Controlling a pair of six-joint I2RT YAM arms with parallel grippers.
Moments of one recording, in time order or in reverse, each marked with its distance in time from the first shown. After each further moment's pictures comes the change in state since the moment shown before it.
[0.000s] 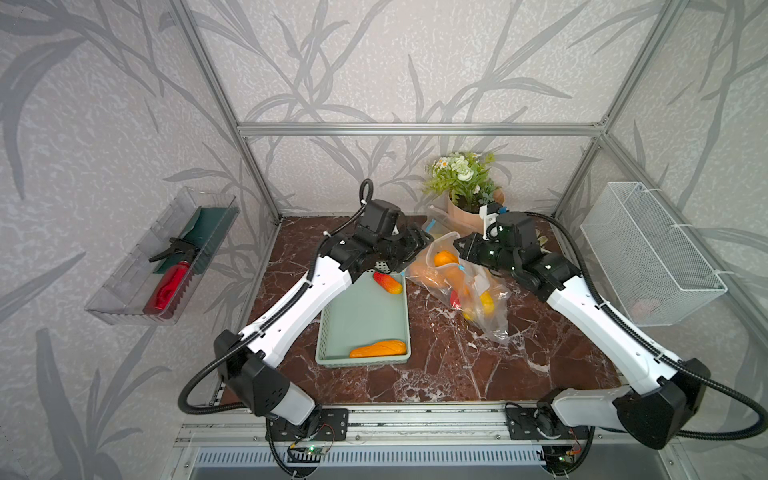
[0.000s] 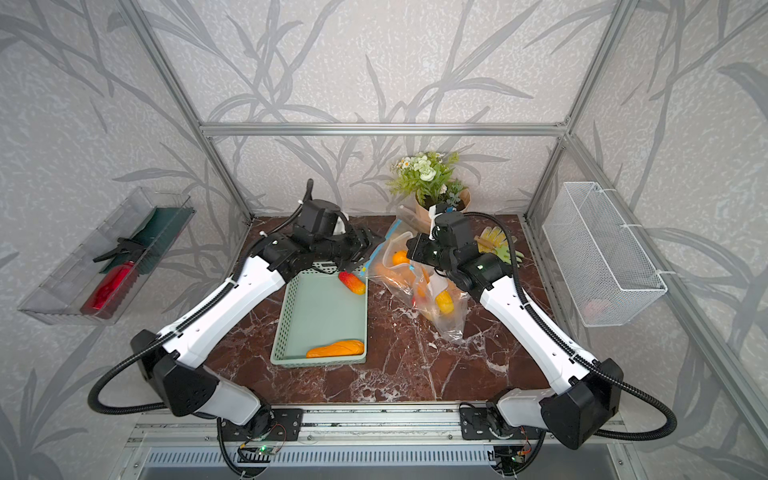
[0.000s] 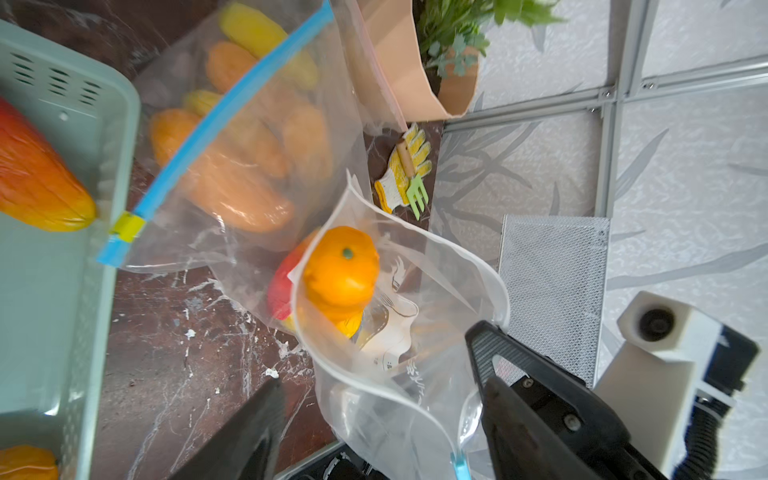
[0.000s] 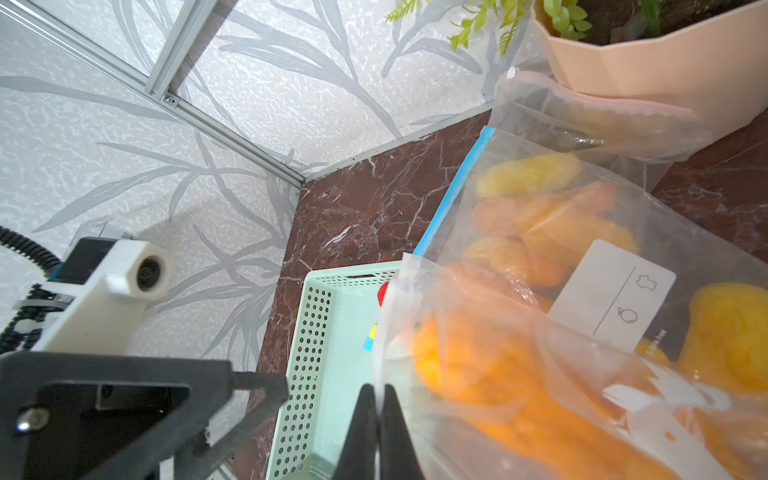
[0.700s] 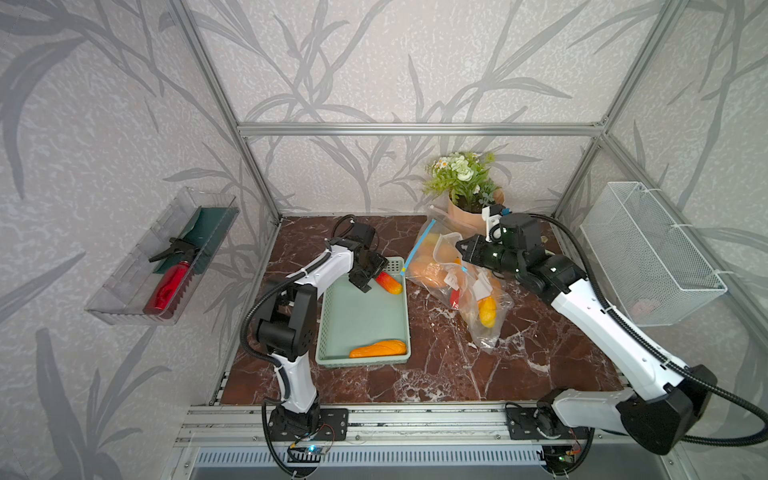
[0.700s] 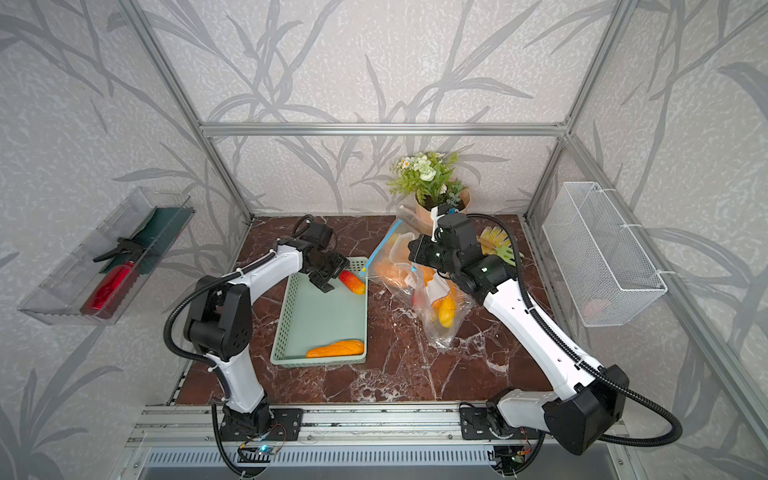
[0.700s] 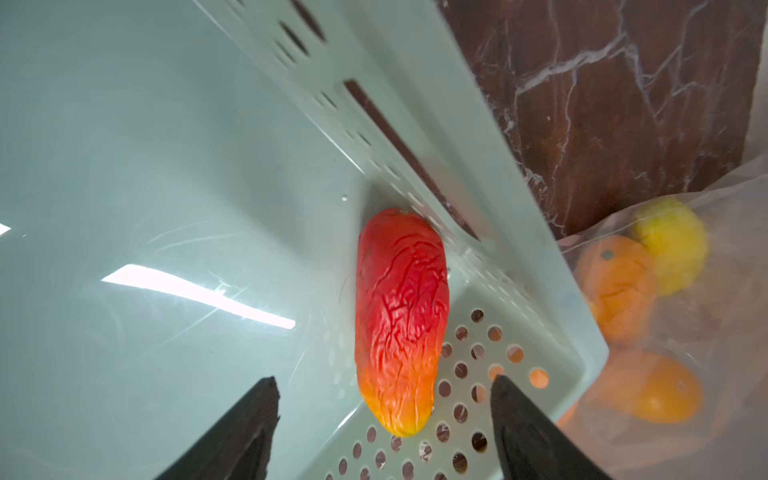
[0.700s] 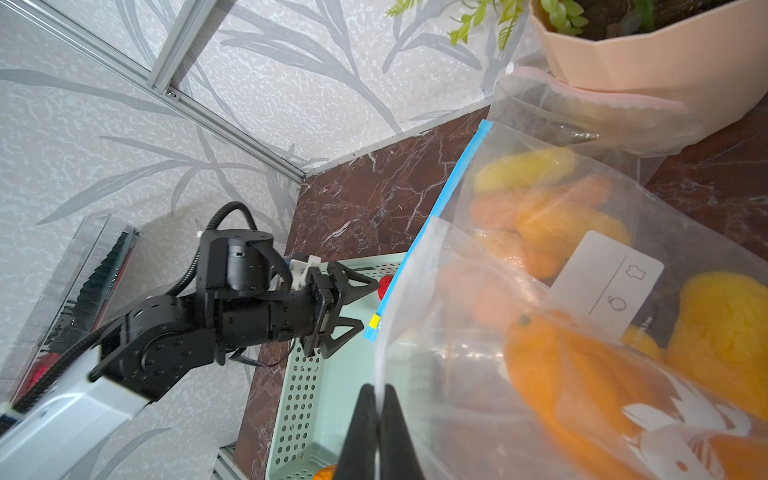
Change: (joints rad) left arm 0.261 0.404 -0.147 -0.026 -0.073 -0.055; right arm 0.002 -0.027 -0.005 -0.031 -0.008 -0.005
